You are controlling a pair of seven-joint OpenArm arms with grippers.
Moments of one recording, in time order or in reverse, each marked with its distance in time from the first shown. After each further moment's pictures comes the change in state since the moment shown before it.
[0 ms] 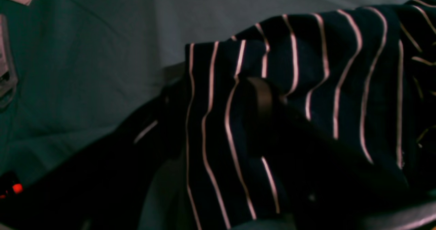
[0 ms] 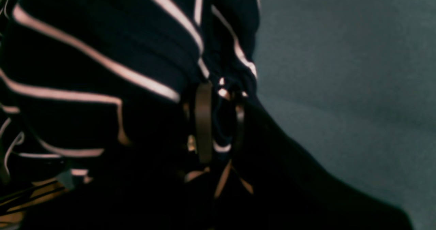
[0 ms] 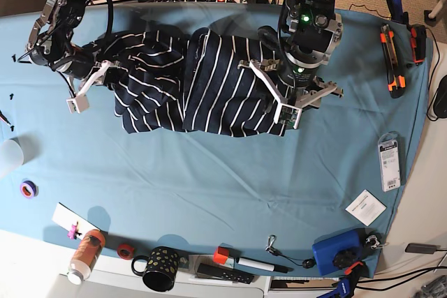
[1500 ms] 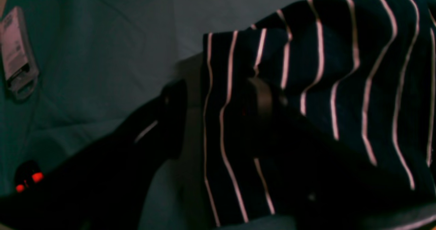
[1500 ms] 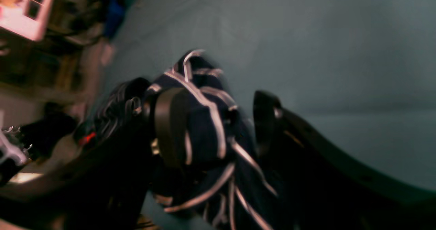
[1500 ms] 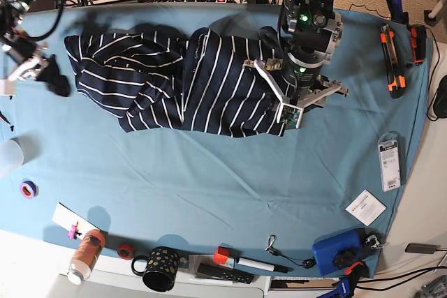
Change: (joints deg) left arm 0.0 -0.2 0.0 0.0 4.0 0.0 1.7; right arm -2.5 11.0 15.5 -13.0 34.6 0.2 -4.9
